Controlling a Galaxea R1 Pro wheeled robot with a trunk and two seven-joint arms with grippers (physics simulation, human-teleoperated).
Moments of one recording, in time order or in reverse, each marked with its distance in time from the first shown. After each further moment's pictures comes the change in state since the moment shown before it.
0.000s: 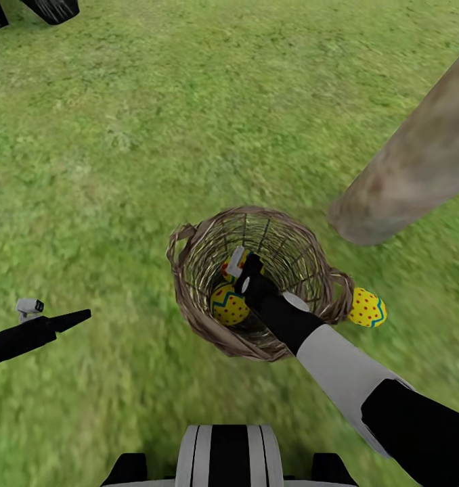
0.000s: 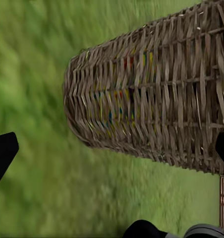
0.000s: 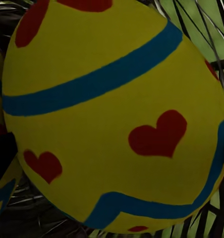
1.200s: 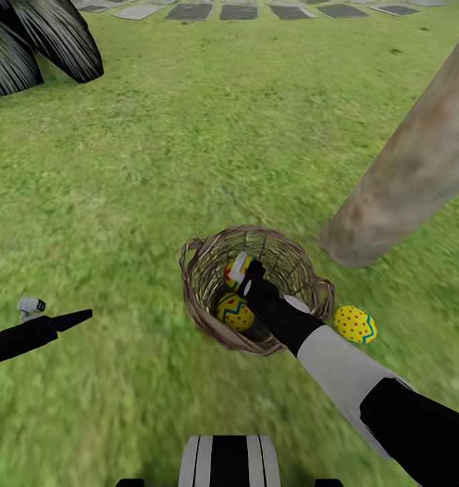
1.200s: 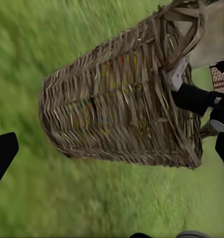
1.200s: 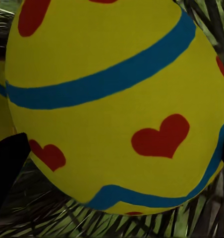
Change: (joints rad) left arm -0.001 -0.003 -0.008 -0.011 -0.003 0.000 0.000; right arm 0.001 -0.001 0.001 0.053 -0.027 0.006 0.002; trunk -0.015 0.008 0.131
